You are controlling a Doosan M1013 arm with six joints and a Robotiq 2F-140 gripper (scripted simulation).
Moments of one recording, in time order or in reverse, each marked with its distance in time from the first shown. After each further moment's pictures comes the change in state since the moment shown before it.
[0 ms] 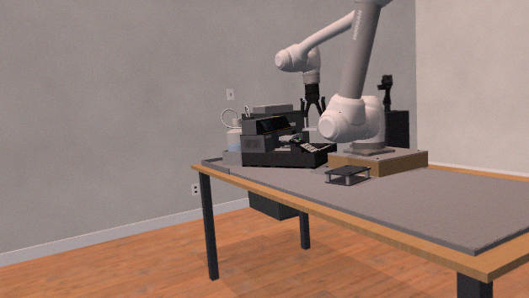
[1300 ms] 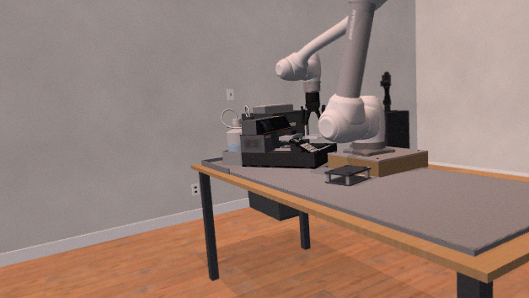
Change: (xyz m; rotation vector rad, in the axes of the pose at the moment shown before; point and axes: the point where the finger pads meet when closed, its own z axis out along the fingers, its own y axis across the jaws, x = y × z) arm 0.001 -0.001 0.043 0.004 0.002 0.001
